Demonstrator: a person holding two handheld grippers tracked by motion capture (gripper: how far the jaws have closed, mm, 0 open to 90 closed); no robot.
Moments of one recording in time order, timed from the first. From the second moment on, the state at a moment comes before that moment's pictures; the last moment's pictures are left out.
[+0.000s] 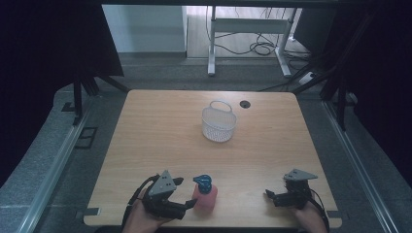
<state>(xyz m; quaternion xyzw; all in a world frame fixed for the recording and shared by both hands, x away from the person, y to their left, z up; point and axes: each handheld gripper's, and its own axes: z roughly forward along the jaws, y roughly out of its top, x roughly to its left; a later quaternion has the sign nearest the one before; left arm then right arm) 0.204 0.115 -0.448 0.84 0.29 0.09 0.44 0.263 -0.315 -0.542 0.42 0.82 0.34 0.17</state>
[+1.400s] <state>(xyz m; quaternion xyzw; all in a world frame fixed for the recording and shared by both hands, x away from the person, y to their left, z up) 0.222 0.074 -0.444 0.86 0.26 0.09 0.44 0.263 -0.315 -0.543 0.42 0.82 0.34 0.17</state>
